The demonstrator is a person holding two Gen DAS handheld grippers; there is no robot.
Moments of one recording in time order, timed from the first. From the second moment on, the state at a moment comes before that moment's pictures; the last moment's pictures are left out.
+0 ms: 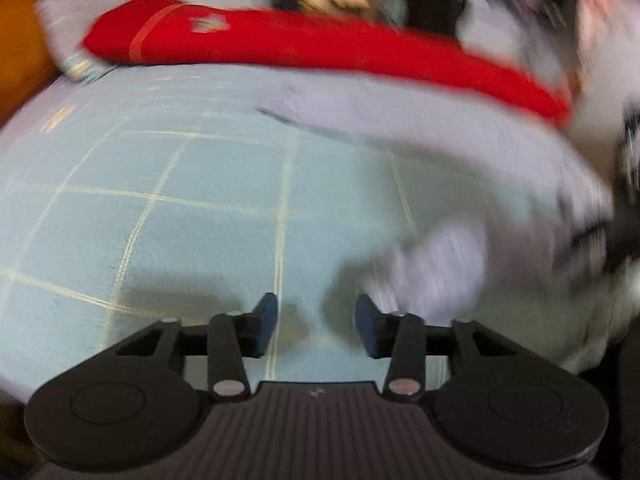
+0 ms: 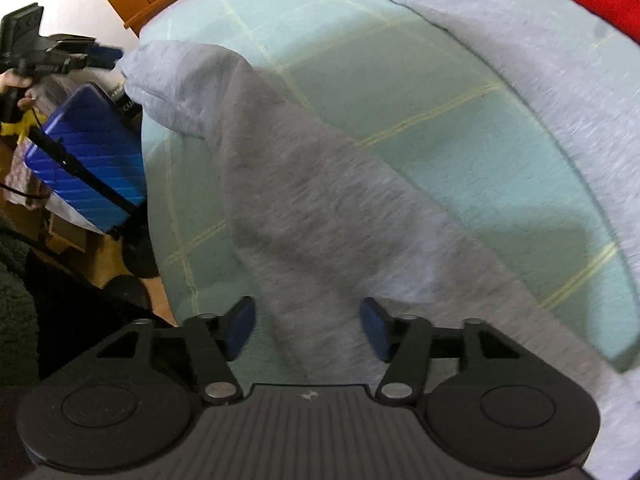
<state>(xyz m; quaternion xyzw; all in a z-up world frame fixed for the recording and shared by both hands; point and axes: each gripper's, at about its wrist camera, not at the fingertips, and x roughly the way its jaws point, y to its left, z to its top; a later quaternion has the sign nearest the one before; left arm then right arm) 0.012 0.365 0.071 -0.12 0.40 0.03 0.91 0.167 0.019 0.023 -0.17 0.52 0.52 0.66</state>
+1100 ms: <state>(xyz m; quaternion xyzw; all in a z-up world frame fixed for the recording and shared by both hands) 0.049 0.329 -0.022 -0.20 0.44 0.01 0.88 0.150 0.075 0.050 -0.06 0.51 0.60 0.61</state>
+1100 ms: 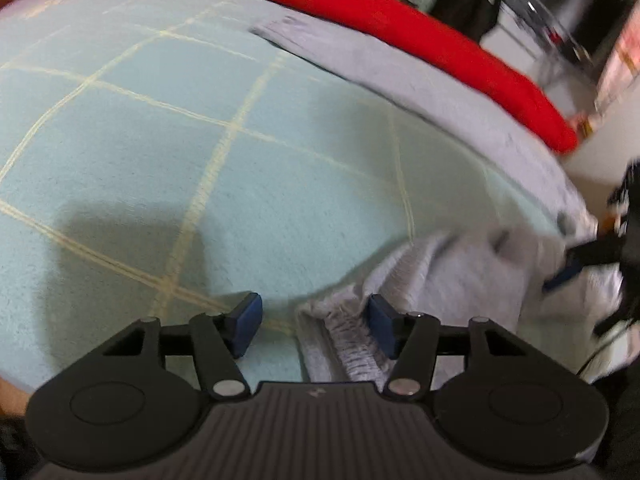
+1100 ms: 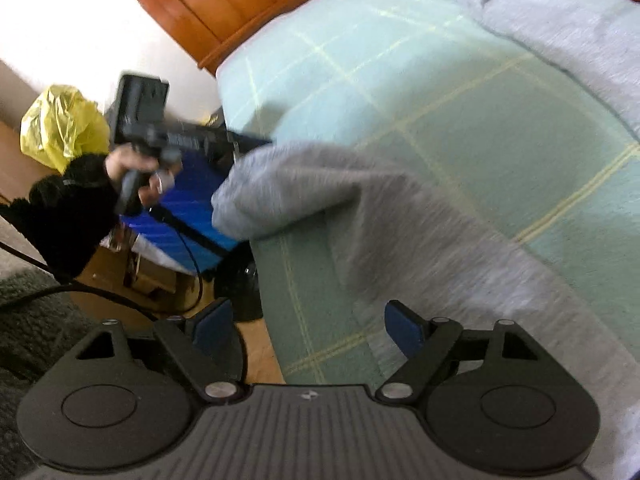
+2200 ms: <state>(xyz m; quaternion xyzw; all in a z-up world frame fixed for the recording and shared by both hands) 0.176 0.349 0.055 -0.05 0.31 0.03 0.95 0.148 0.019 0.090 -0.01 0.43 0.48 0.76</state>
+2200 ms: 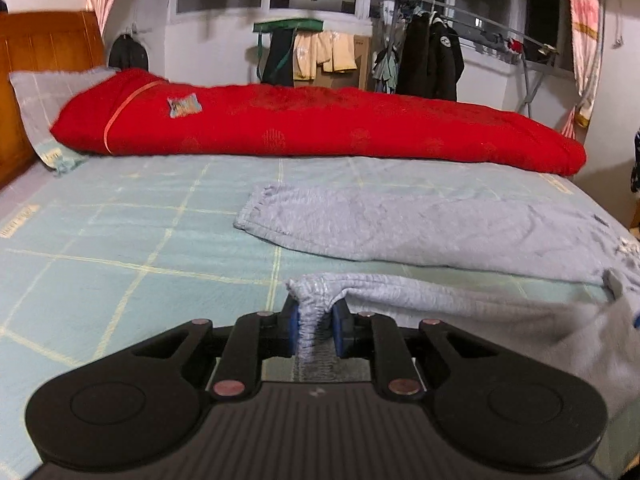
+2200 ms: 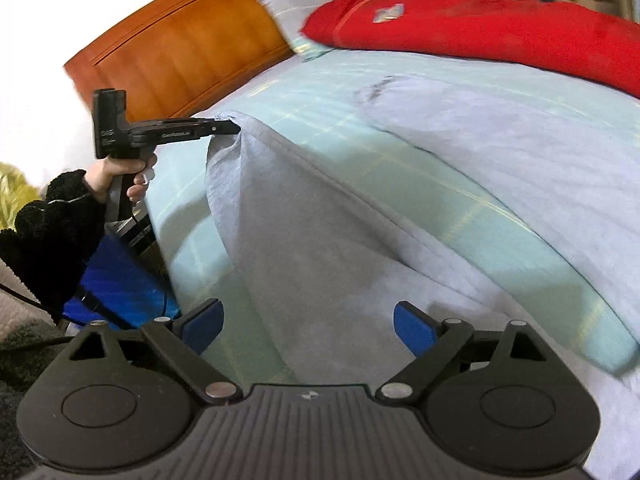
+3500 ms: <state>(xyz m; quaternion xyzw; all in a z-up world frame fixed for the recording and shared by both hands) 0.157 0.373 -0.070 -0.46 0.30 0.02 0.84 0.129 -0.013 0.000 -0.11 0.47 0.27 0.84</state>
